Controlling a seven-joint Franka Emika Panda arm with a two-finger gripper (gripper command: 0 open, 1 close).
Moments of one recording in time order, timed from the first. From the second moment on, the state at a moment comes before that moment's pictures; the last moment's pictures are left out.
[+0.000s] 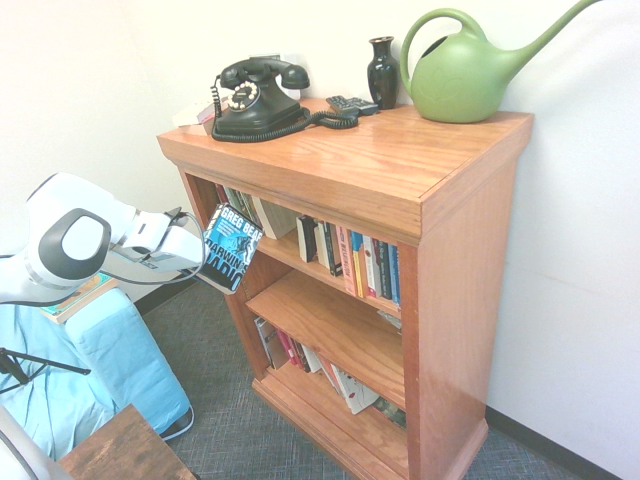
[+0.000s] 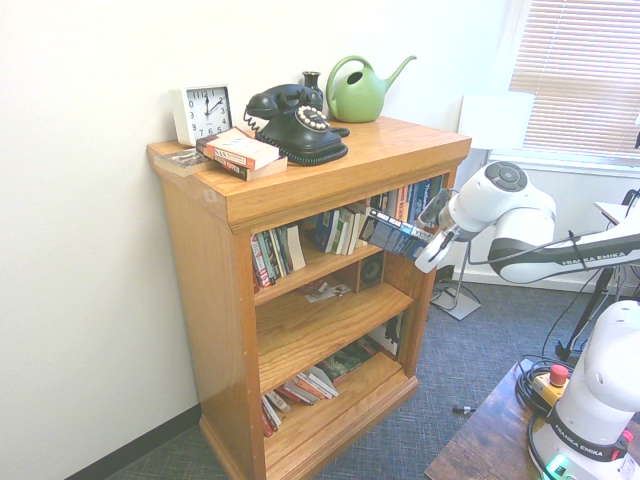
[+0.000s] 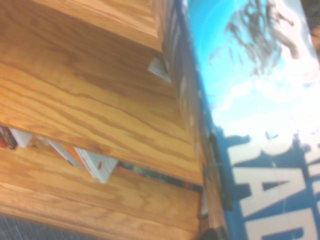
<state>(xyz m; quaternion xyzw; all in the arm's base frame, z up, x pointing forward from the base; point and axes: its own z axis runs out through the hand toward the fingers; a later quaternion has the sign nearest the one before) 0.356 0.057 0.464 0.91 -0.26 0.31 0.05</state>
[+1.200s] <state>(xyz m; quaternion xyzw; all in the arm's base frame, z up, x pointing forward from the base) 0.462 0.102 0.439 0.89 -0.31 0.32 -0.10</state>
